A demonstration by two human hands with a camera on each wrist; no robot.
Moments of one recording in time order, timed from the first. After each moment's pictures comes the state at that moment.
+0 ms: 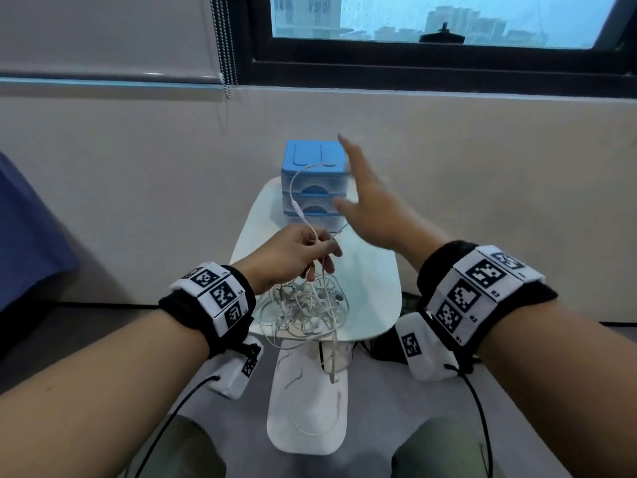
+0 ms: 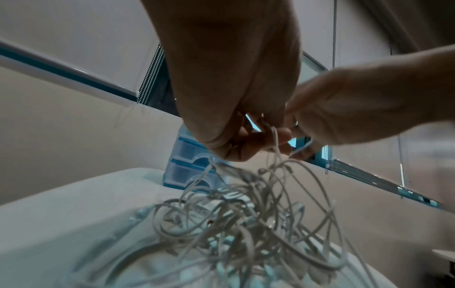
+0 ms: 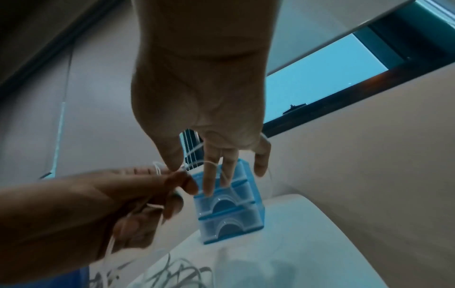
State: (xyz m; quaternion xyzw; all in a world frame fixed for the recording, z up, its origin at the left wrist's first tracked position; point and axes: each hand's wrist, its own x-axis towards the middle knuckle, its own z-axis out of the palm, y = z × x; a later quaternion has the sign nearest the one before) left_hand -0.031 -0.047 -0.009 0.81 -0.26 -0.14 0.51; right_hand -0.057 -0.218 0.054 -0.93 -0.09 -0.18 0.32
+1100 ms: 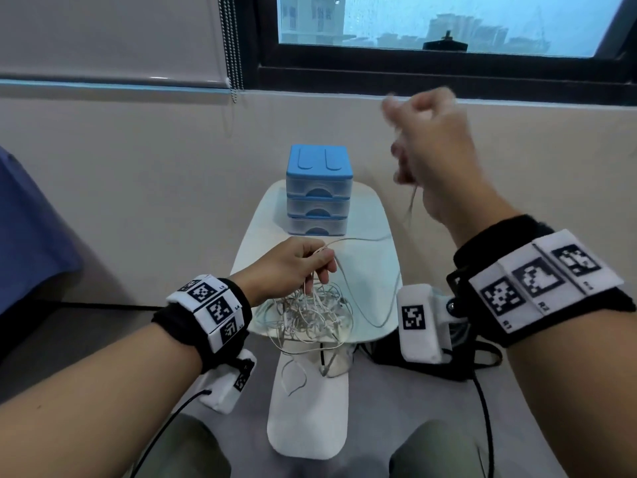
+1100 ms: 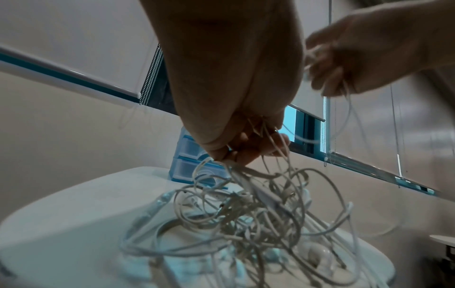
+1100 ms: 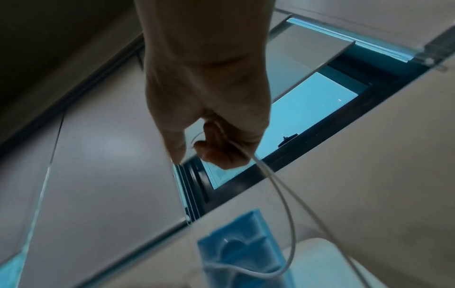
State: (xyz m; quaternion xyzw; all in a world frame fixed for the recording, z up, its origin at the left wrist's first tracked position) left_hand -0.043 -0.036 -0.016 0.83 -0.26 -0.13 0.48; right_hand -0.090 -0.224 0.124 -0.75 0.03 -0.30 0.58
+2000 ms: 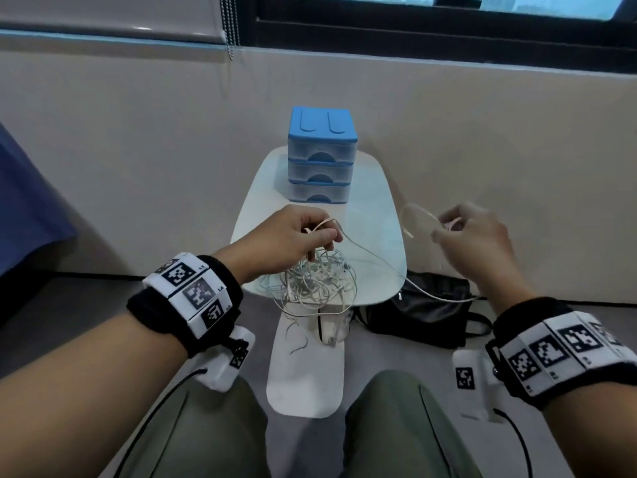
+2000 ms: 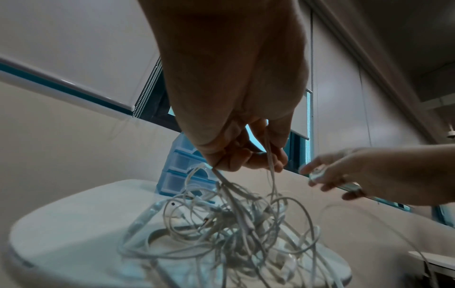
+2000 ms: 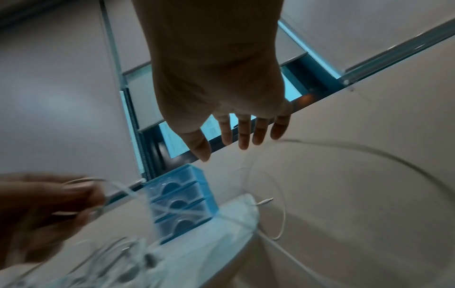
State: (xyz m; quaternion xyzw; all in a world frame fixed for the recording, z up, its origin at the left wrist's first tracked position) left_hand -0.064 -0.021 -0.017 0.83 -0.29 -0.09 0.48; right_hand -0.126 -0.299 -0.015 -0.89 0.23 -0.21 0.32
